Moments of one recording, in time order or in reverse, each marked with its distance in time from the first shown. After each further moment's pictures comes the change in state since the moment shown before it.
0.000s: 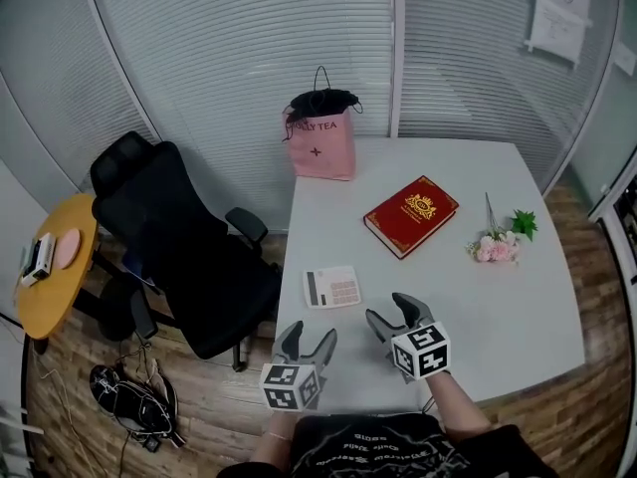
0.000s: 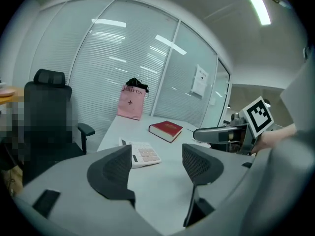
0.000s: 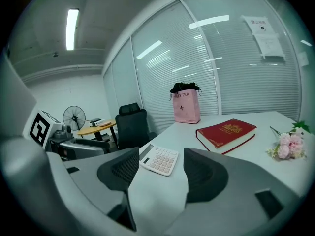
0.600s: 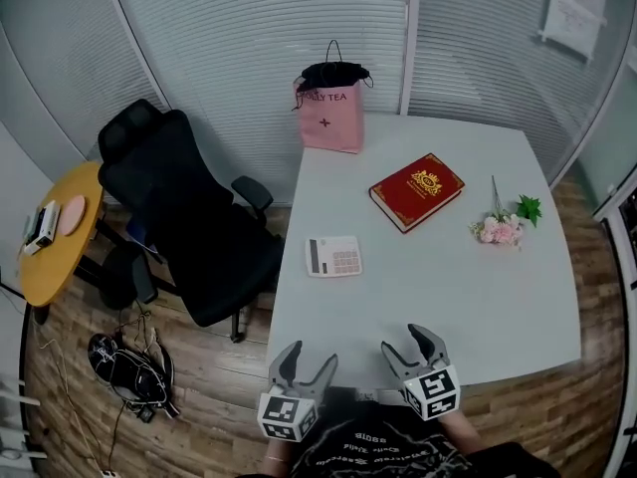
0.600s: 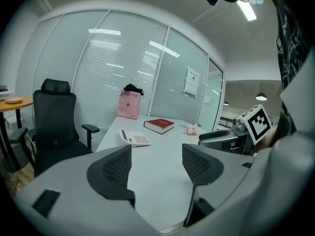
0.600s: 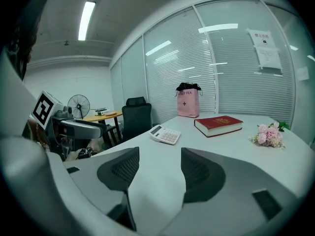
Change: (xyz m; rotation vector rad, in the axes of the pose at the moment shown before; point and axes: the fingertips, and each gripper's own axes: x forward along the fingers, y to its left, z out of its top) left arm -0.094 -0.054 -0.060 0.057 -0.041 0.016; right arm -0.103 0.042 -0.087 -0.098 0.031 -0.014
